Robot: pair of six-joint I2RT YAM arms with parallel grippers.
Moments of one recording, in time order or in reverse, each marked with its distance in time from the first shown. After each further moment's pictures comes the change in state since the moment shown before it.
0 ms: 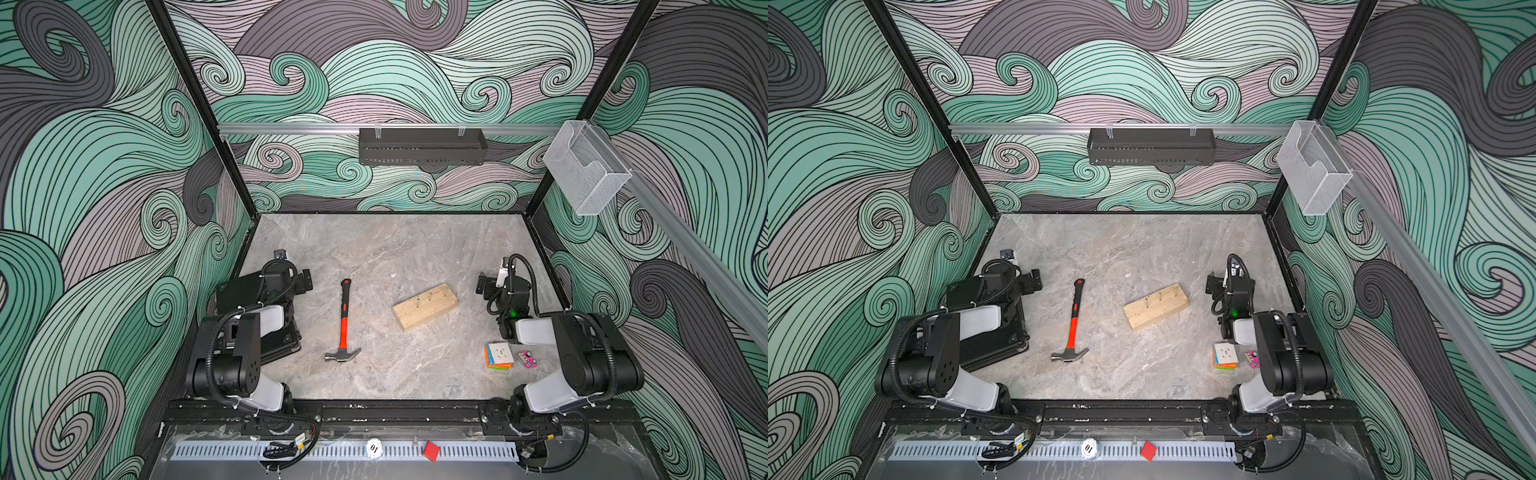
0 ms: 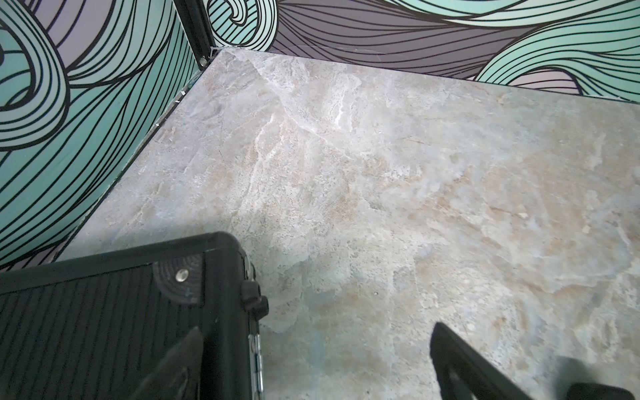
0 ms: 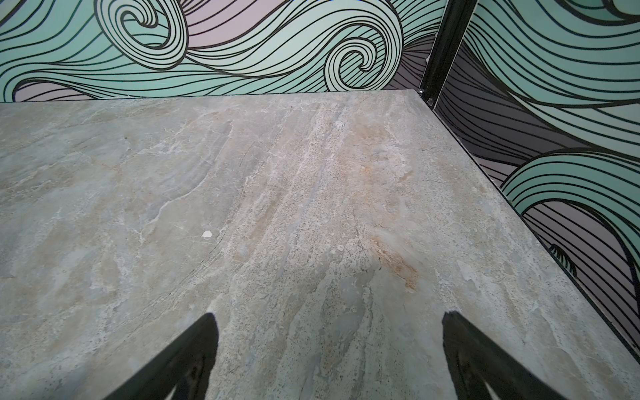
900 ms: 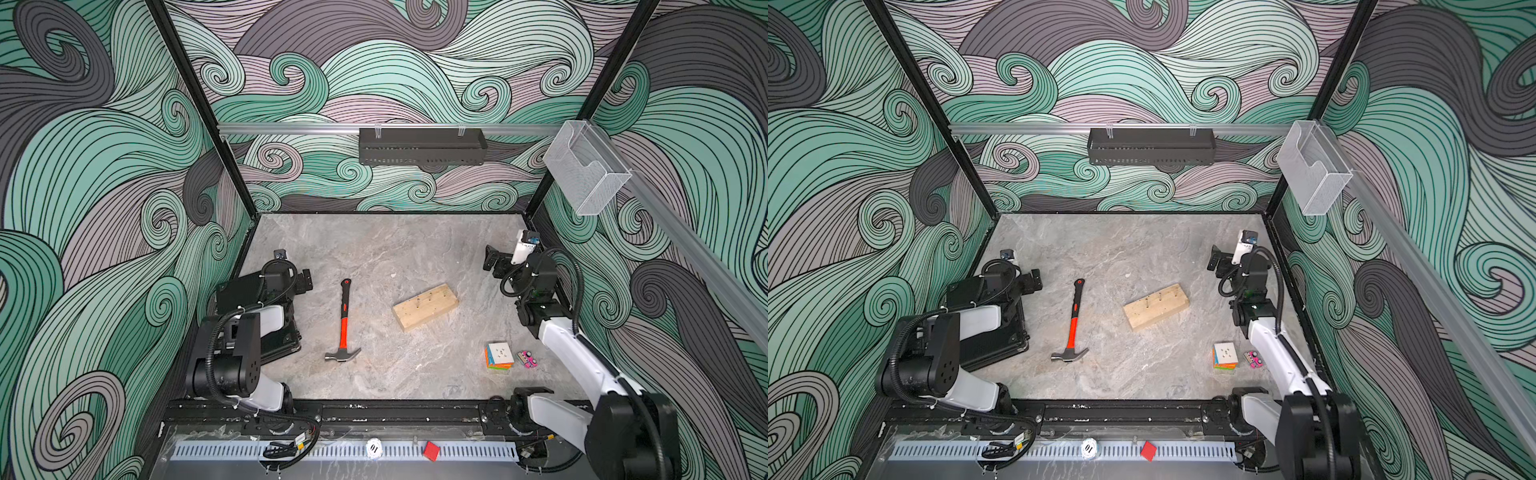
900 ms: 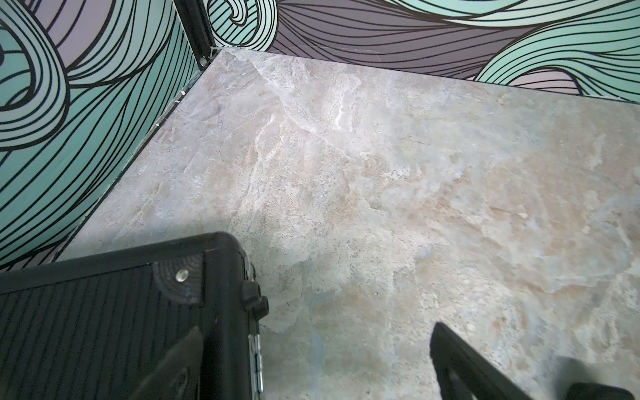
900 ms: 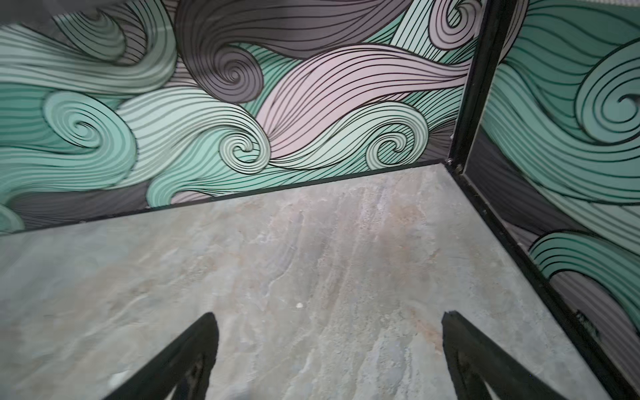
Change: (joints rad) left arm 0.000 0.000 0.000 0.000 0.000 0.000; right arm 0.011 -0.474 0.294 -0.657 -0.182 0.204
